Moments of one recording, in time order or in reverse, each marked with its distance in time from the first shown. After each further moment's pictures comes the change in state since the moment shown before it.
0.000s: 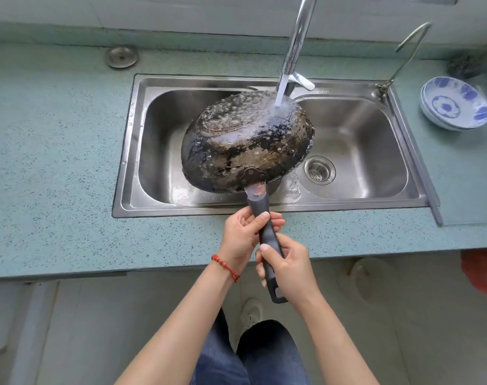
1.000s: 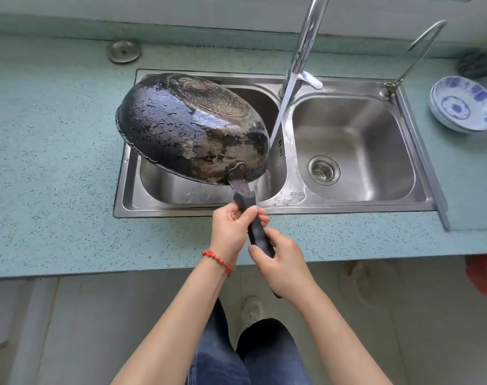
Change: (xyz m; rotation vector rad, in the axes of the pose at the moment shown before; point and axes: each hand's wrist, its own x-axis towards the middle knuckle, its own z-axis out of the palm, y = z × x) left_hand 0.006 0.020 -0.014 0.224 0.174 0.079; right_hand 0.019 -0.004 0.008 -0.574 -0.024 -0.119
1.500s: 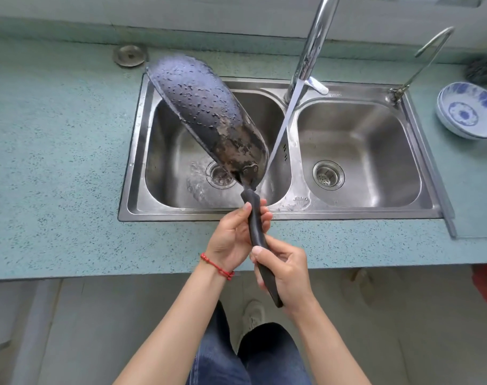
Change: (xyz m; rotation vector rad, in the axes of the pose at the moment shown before) left_hand 0.008 0.003 -0.011 -0.654 -0.262 -0.330; right_hand -0.004 -0.007 0.009 0.733 -0.032 -0.009
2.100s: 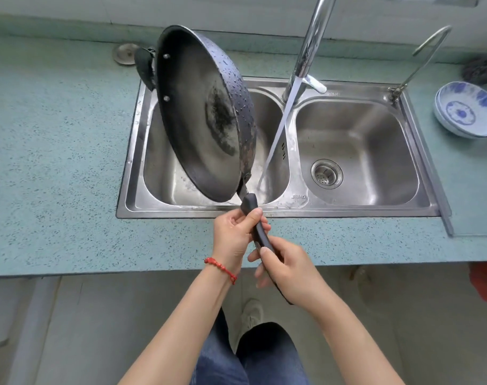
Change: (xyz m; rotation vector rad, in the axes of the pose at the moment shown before) left_hand -0.008 -0.013 0.012 0.557 0.334 0.302; right_hand -0.006 -0.019 -0.017 -0.502 -0.143 0.121
